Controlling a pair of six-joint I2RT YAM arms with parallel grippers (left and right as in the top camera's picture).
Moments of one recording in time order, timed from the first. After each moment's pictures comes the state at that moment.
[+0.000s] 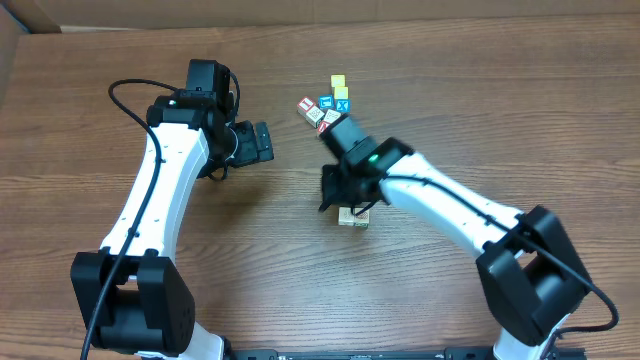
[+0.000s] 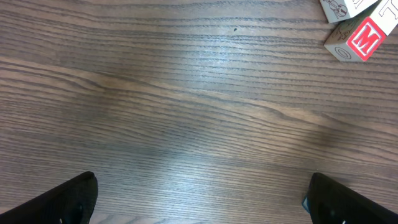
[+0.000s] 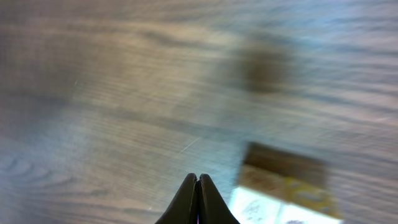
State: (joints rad) left arm -0.08 1.72 1.44 -1.05 0.06 -0.32; right arm 0.72 1.90 1.37 -0.69 -0.13 0.66
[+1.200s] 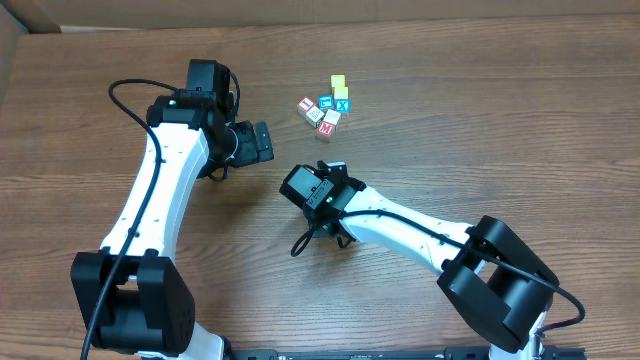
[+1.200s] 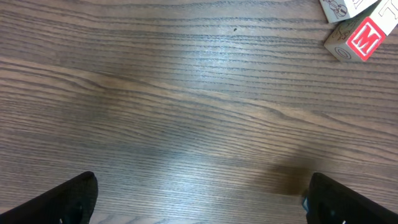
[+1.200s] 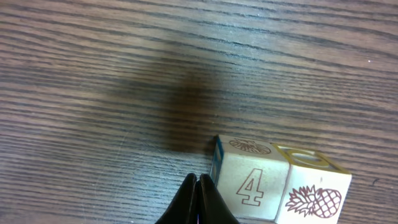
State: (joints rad) left arm -0.08 1.72 1.44 -1.05 0.06 -0.32; right arm 0.91 1.97 1.35 -0.77 0.20 0.77
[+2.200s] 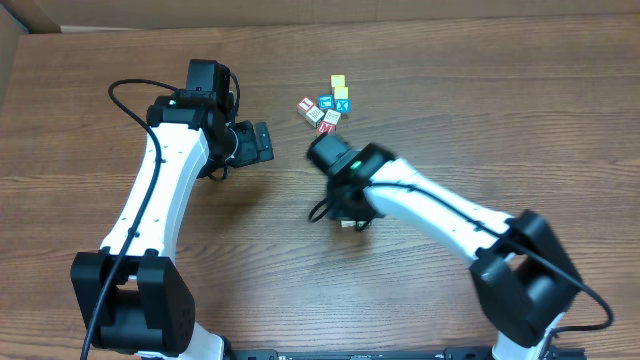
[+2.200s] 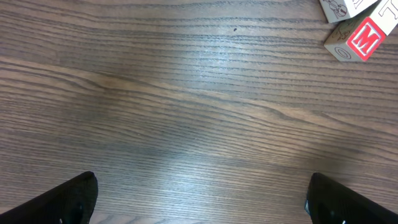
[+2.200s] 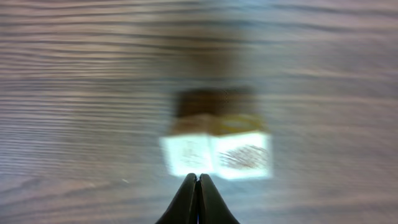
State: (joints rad) left arm -0.08 1.72 1.44 -1.05 0.06 -0.32; right arm 0.73 1.91 1.43 -0.99 -0.02 0.77
